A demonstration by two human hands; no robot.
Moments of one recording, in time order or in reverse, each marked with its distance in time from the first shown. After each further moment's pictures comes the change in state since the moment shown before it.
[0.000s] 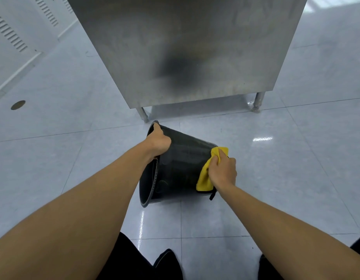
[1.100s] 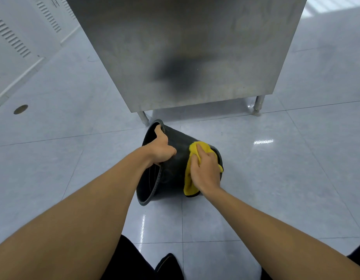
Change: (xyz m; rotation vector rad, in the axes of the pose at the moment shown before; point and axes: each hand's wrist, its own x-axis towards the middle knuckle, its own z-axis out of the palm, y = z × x) left_hand -0.020 0.006 -0.001 0.051 -0.093 0.028; right_hand -0.030 -0.040 0.014 0.020 -0.048 -0.310
